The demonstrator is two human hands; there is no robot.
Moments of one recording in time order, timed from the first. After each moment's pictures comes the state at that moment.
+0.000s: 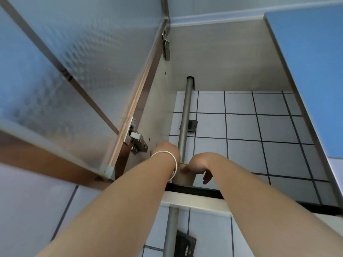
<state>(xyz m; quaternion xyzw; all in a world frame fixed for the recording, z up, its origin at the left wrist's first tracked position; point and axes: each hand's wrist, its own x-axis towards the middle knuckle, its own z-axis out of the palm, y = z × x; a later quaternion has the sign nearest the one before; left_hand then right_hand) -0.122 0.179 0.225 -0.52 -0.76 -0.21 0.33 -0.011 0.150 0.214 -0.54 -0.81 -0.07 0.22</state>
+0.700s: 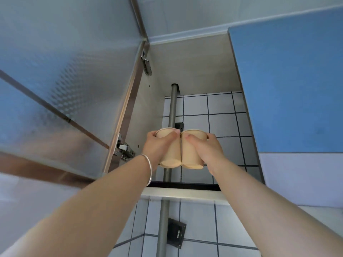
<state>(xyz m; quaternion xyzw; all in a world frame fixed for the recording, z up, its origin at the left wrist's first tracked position) -0.068 0.069 0.196 -0.54 -0.34 -0.76 -0.14 0.068 0.099 0.198 -0.25 -0.65 0.26 0.67</state>
